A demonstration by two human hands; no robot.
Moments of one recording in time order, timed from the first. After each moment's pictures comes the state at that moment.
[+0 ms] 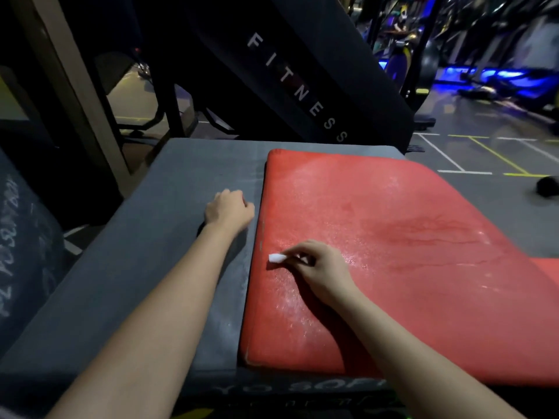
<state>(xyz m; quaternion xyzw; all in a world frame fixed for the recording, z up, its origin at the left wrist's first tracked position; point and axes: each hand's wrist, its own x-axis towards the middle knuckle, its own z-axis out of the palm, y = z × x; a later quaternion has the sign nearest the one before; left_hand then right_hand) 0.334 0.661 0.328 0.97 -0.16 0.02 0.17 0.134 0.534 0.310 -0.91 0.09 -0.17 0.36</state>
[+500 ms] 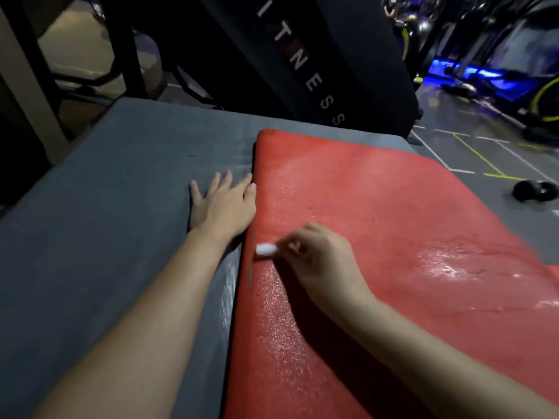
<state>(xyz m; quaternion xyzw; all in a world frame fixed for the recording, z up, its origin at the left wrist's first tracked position) 0.397 0.611 0.271 0.95 -0.23 -0.02 0.19 0.209 0.517 0.312 -0.94 0.06 -0.21 0.25</state>
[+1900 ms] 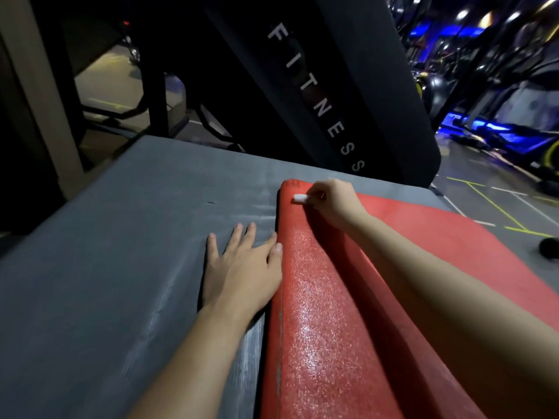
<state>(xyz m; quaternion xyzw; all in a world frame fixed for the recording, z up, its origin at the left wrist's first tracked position) 0.397 0.617 0.276 0.95 -0.24 -0.03 0.20 0.441 0.395 0.330 -0.97 0.08 -0.19 0.13</state>
